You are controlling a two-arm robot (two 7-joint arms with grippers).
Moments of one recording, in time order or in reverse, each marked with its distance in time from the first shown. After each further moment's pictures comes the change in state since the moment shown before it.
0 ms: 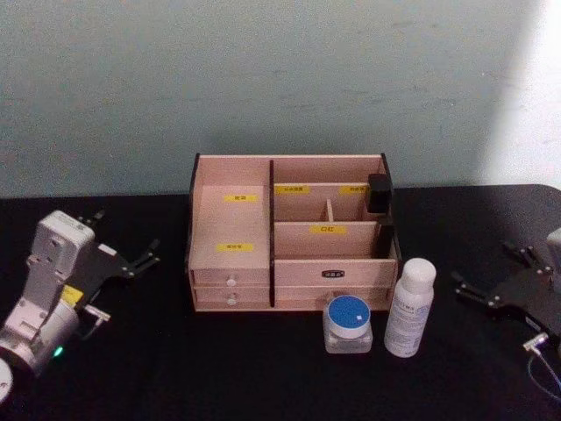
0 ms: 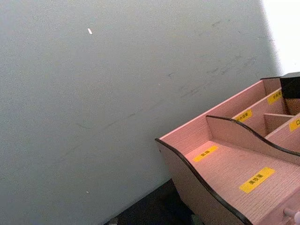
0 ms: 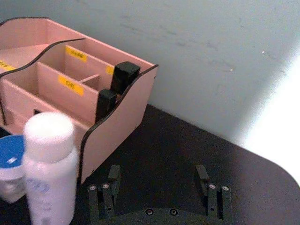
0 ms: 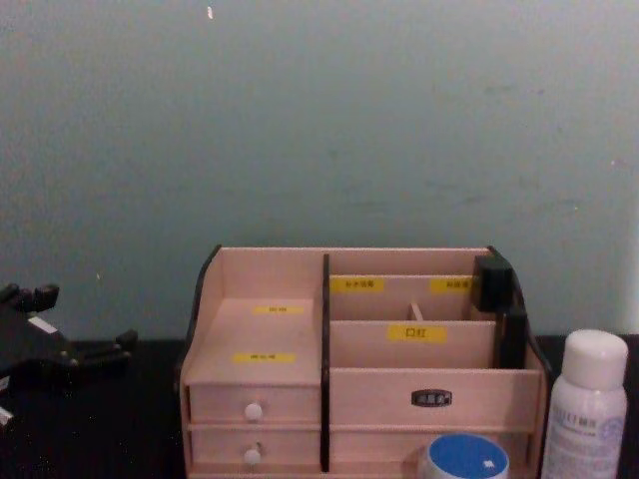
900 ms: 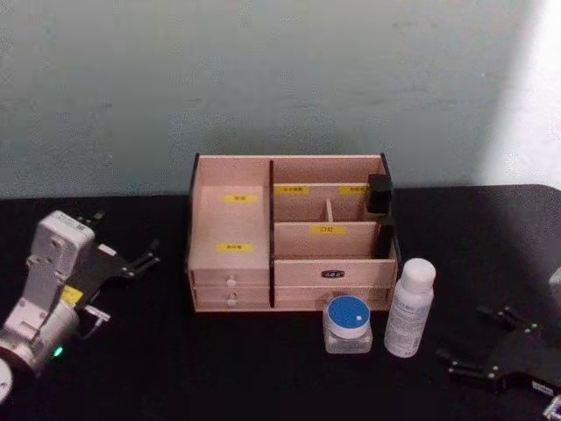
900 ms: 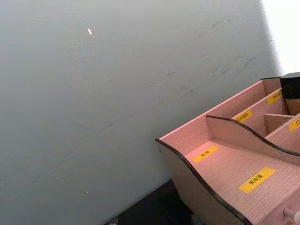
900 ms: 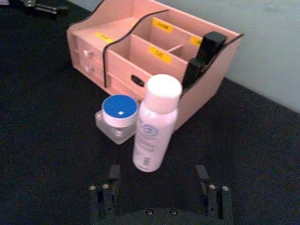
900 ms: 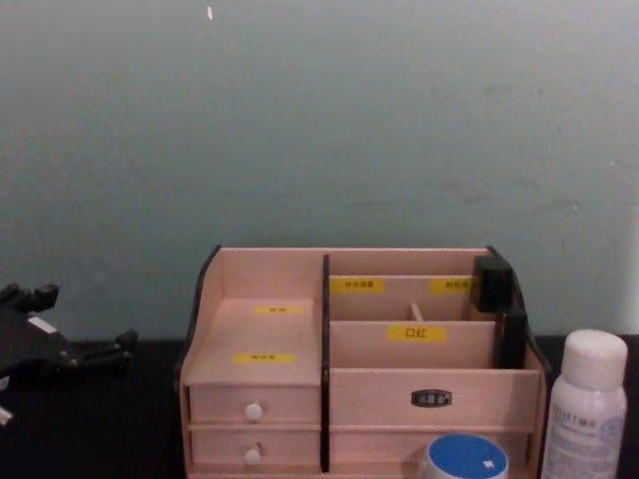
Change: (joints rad) left arm 0.000 0.000 0.000 0.000 0.000 0.000 0.000; right arm -0.178 0.132 0.088 -0.213 0.107 0.173 0.240
